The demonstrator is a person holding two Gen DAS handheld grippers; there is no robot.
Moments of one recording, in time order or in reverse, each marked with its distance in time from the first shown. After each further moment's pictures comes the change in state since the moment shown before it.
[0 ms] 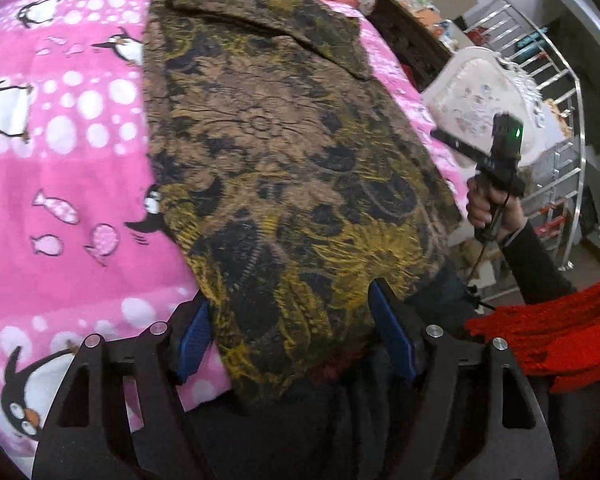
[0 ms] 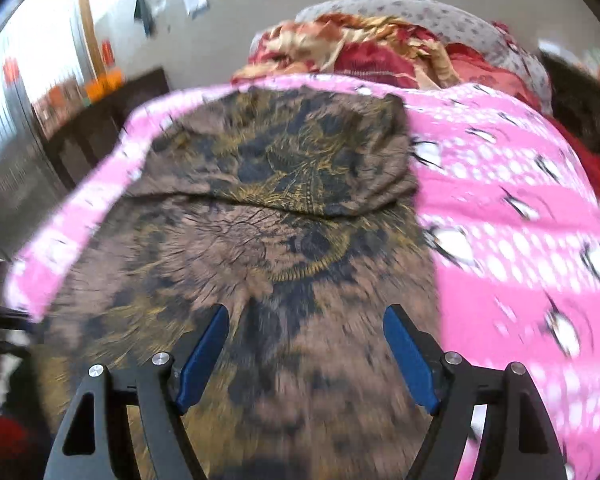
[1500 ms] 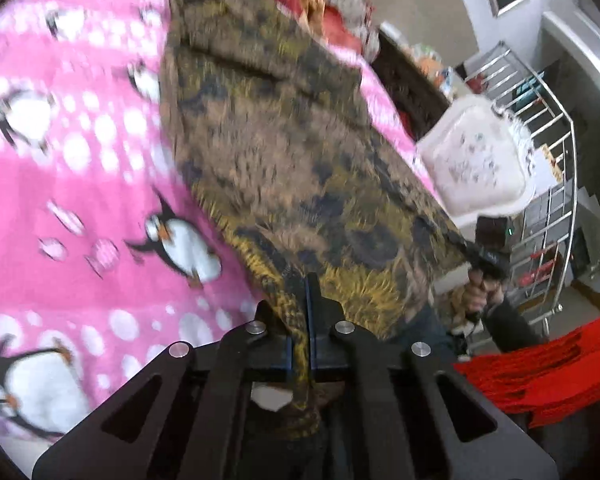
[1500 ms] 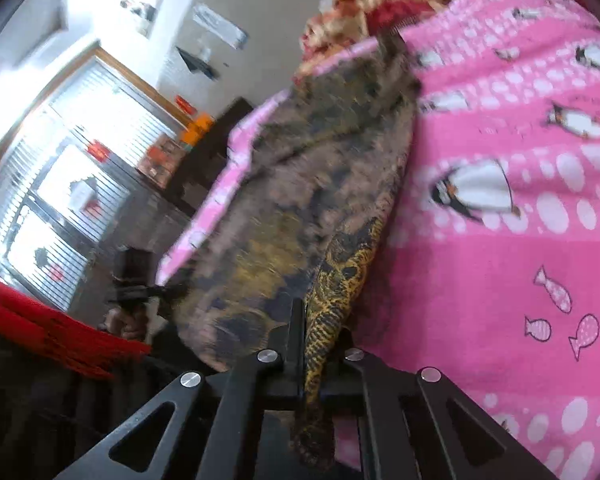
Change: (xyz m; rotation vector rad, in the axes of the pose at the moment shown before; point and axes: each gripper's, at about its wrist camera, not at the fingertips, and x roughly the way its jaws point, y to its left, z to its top) left arm -0.024 -0.005 0.004 -0.082 -0.207 -0.010; right arm -0.055 -0.072 -0.092 0.231 -0.024 0.577
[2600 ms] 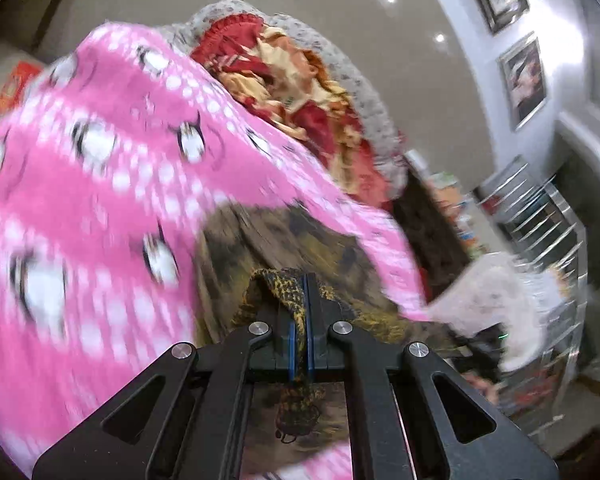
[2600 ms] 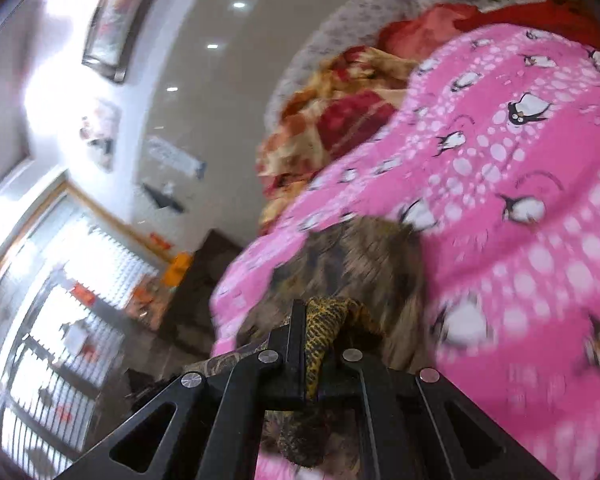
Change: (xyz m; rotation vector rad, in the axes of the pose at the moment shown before) left arm 0.009 0.066 0.232 -0.119 -0.351 0.060; right arm 0.044 -0.049 0.187 0.277 -0.330 -0.134
